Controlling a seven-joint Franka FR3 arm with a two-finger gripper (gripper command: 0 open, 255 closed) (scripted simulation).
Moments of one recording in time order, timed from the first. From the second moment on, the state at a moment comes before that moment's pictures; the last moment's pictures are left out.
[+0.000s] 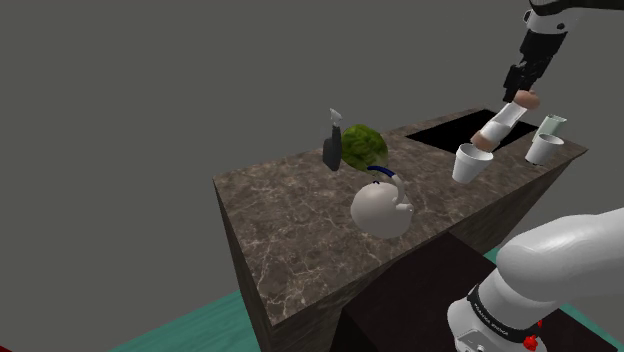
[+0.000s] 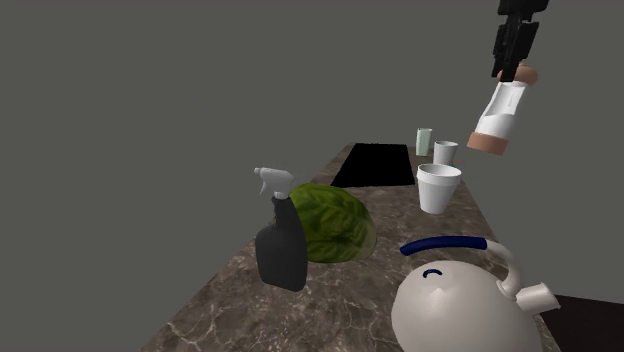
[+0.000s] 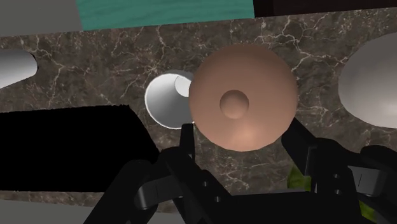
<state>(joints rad) -0.28 -0.50 -0.42 -2.03 -0.34 1.64 -0.51</state>
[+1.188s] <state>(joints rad) -0.30 -0.52 -0.46 -2.28 -0.38 1.87 -0.46</state>
